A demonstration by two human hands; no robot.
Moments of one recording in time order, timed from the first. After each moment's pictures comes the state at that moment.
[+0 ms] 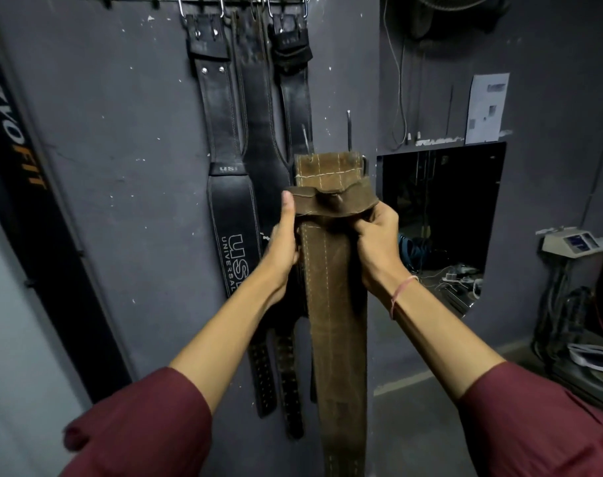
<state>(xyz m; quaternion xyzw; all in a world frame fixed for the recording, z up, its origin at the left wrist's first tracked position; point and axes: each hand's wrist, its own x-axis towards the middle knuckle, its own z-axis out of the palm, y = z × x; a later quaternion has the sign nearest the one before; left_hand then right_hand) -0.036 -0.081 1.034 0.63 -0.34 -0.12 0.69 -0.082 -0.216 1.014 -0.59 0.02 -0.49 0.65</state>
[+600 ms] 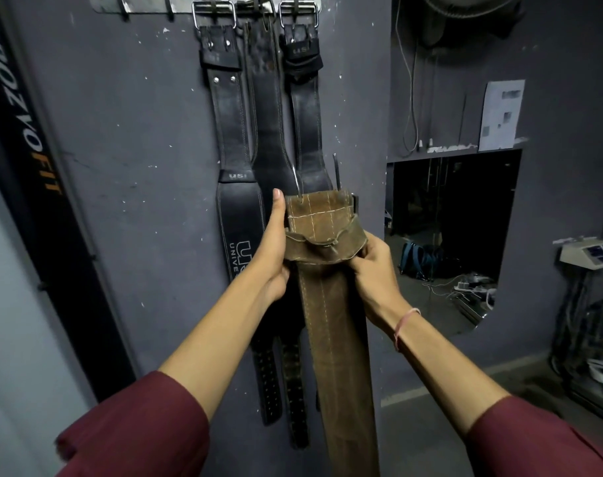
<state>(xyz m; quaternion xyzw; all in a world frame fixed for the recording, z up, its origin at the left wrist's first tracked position) -0.020 -0.080 1.044 0.60 -0.25 -0.17 0.74 -0.088 -0.204 0.988 -0.63 -0.03 -0.41 0.65</state>
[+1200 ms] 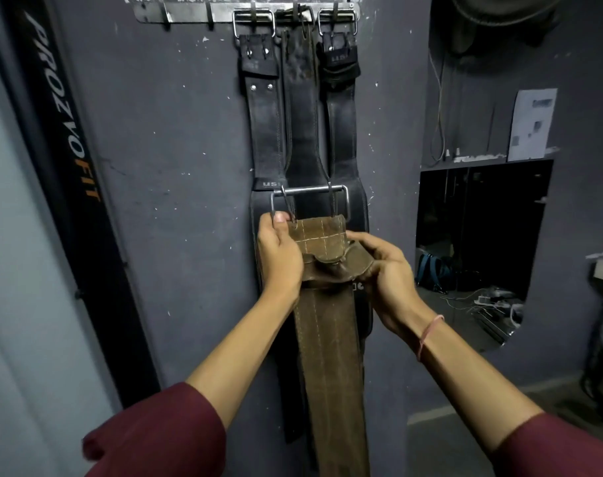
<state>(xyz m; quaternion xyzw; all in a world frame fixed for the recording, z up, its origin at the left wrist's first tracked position) 0.028 -0.055 1.036 0.61 -0.24 0.20 0.73 -0.052 -0.172 1.003 -0.60 -0.06 -0.34 0.72</state>
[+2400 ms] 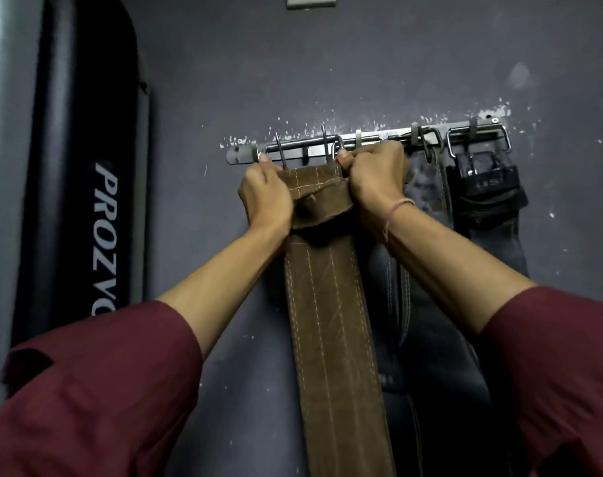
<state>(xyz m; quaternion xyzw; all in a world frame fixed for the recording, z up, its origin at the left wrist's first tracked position) 0.276 -0.035 1.327 0.55 -0.22 0.48 0.65 0.234 -0.150 1.349 -0.62 -0.05 -0.58 0.53</state>
